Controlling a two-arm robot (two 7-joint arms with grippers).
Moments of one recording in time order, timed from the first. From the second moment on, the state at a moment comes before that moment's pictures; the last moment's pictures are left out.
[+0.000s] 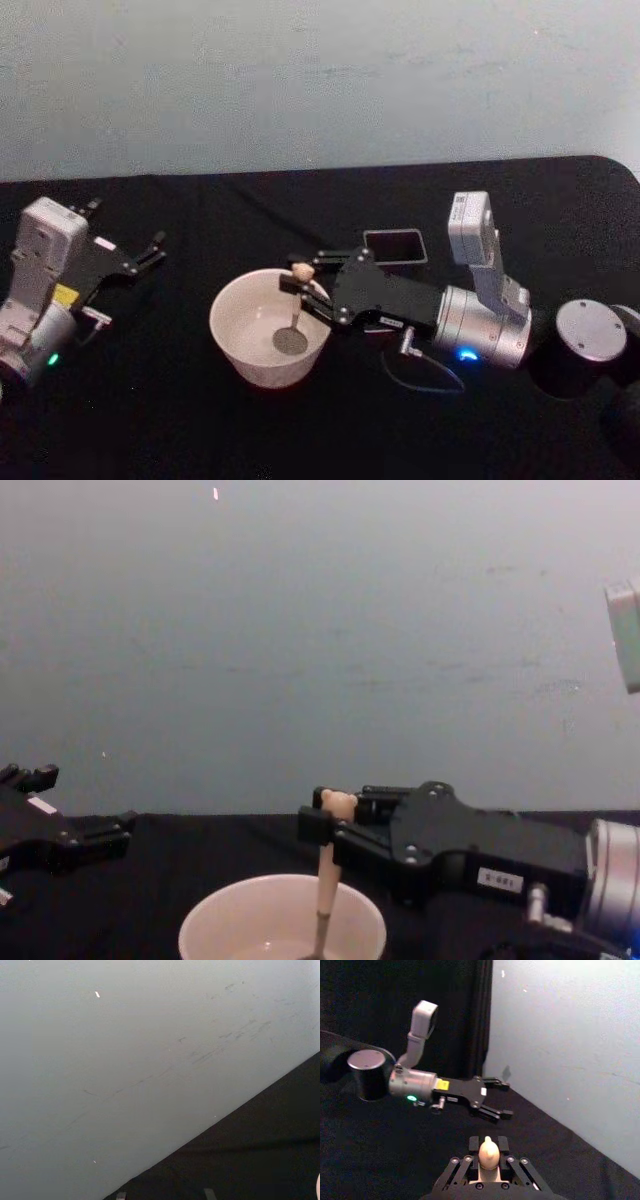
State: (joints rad) left arm -0.20 0.60 0.45 -1.41 -0.25 -0.12 0.03; right arm 0.40 0.37 -0.59 -1.25 0.49 -0.27 0.83
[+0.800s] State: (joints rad) left arm -0.20 0.60 0.45 -1.41 -0.25 -0.12 0.03; right arm 0.49 0.27 -0.62 -1.13 0.46 -0.29 0.79
